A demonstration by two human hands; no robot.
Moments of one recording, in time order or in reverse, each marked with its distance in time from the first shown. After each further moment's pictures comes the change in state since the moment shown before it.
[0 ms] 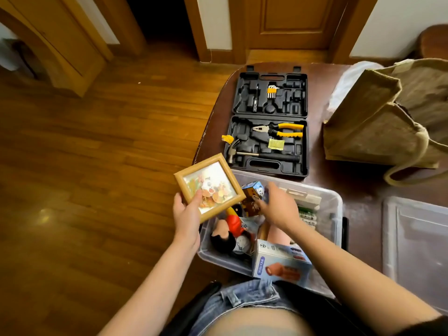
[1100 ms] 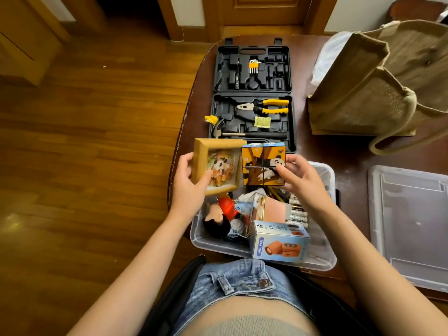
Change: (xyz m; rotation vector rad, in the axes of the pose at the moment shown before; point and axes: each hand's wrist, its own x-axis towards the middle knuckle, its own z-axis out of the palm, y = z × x) left_hand 0.024 0.000 0.006 0.435 -0.397 0.420; right_hand -0.043 0.018 -0.042 1.233 0.026 0.001
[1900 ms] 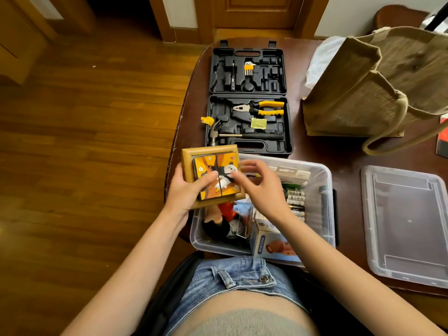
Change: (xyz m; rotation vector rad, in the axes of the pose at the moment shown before) left_hand 0.007 -0.004 -0.010 -0.294 -0.058 -0.363; right_hand -0.003 0.009 0.072 -0.455 0.135 -0.044
